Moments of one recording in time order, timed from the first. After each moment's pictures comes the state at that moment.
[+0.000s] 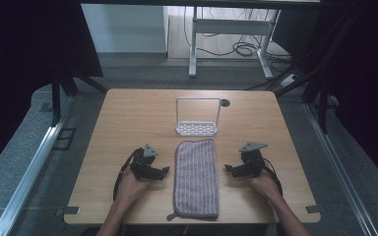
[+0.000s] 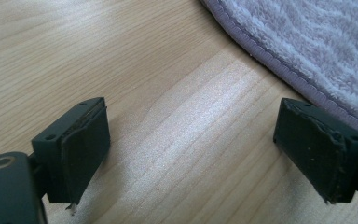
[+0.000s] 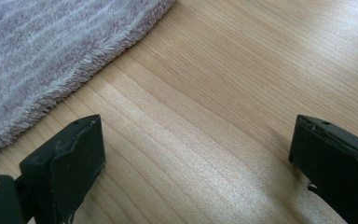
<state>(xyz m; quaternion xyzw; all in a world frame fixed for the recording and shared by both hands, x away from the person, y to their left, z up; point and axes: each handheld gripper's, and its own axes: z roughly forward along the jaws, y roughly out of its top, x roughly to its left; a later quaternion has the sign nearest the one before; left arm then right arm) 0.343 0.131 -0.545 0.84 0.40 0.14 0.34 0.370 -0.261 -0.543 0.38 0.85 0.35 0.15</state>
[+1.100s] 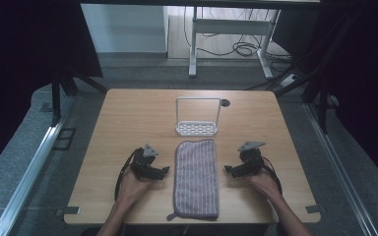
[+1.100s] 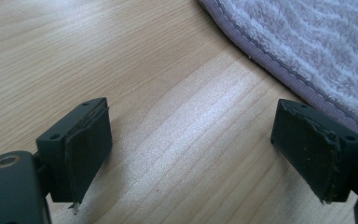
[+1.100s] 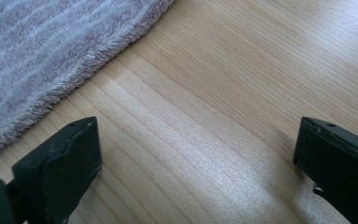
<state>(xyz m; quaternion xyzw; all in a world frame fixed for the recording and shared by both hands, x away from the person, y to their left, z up) 0.344 0.130 -0.544 0.84 0.40 0.14 0.35 0.373 -0.257 -0.540 0.38 0.86 0.33 0.14</state>
